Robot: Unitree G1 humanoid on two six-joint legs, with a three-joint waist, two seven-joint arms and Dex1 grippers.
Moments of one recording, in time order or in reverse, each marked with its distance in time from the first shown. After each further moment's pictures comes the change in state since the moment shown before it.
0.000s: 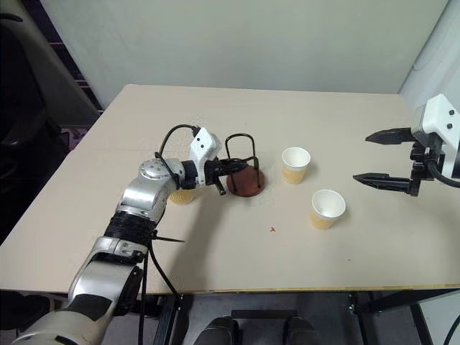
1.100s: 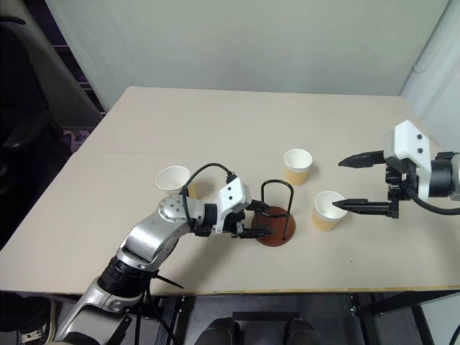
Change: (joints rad) left arm 0.276 0.043 -0.204 -0.504 0.028 0.271 0.100; right arm 0.085 0.022 0.076 -0.159 0.083 0.051 0.009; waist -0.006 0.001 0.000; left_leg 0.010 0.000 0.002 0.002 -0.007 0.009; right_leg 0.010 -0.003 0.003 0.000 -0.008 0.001
